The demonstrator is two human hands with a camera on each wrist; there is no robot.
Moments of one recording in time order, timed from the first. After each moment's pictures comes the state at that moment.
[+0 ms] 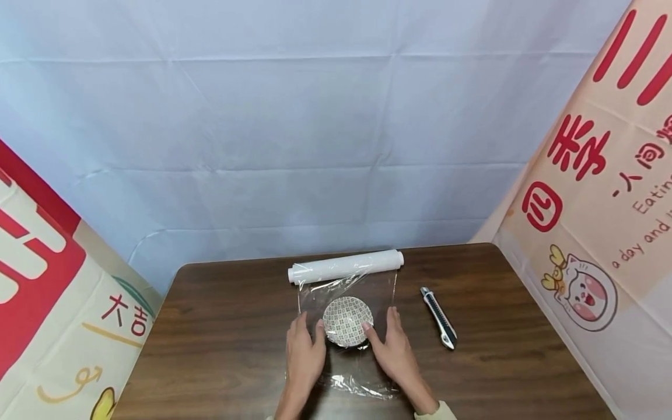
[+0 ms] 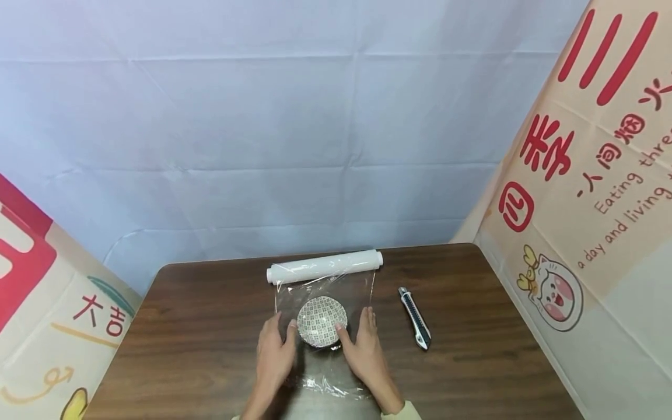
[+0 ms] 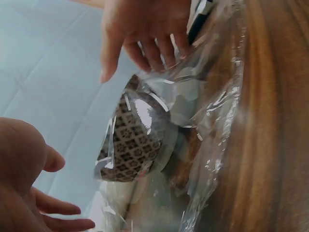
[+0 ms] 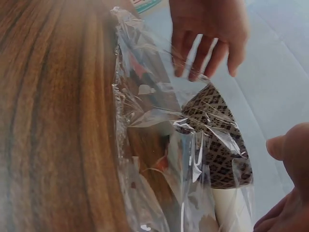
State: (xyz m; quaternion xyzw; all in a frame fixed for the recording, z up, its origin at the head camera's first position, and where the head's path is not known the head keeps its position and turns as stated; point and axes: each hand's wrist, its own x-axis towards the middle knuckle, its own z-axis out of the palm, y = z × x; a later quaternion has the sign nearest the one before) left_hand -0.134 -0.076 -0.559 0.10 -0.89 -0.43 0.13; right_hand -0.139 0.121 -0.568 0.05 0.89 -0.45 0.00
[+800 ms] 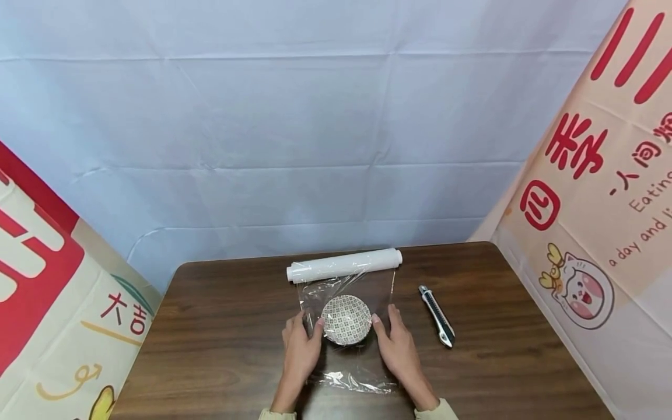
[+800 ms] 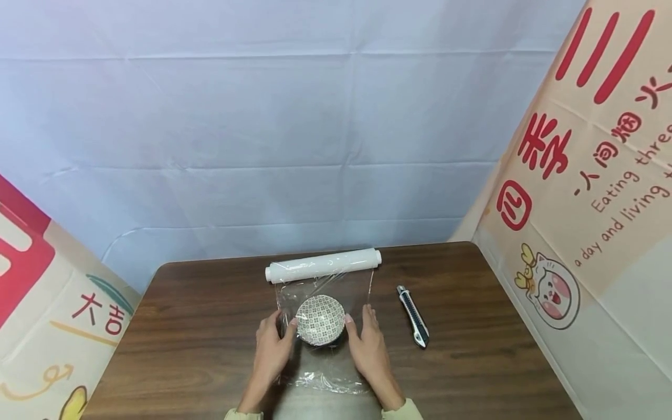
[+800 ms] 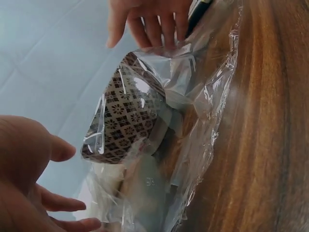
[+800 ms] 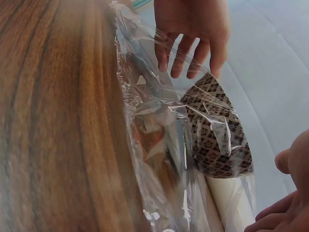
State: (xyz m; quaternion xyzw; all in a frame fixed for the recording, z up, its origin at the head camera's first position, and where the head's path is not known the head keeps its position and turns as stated) left_hand -0.143 -0.084 -0.567 0.11 -0.87 -0.46 0.09; right_hand -0.142 0.129 -0.568 0.07 0.88 -0.46 -0.02
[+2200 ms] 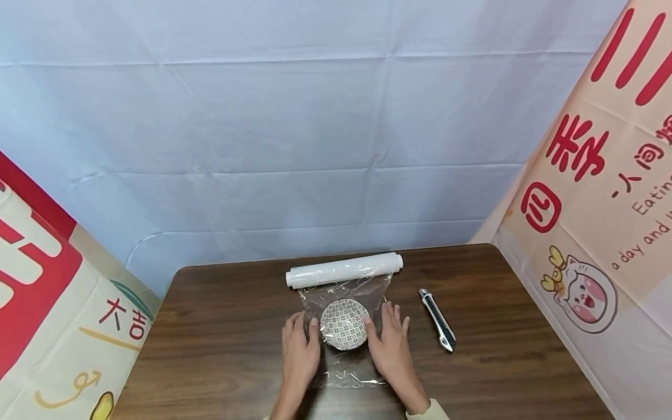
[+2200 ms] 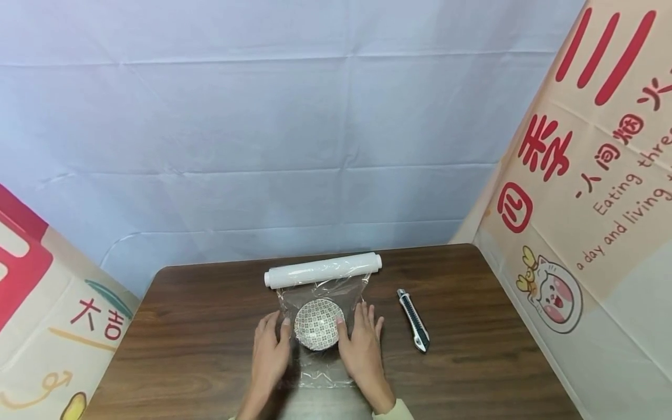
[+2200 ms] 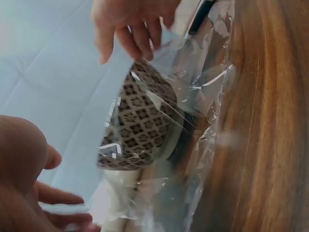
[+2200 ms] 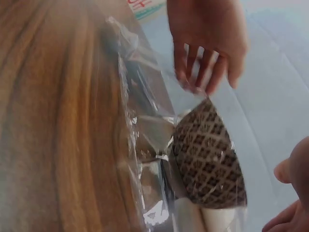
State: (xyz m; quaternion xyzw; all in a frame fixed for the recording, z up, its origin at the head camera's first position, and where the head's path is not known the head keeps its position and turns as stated) left_hand -0.141 -0.078 -0.556 0.10 -0.88 -0.45 0.11; right_hand -0.145 0.110 -0.559 0.04 0.90 -0.44 -0.07
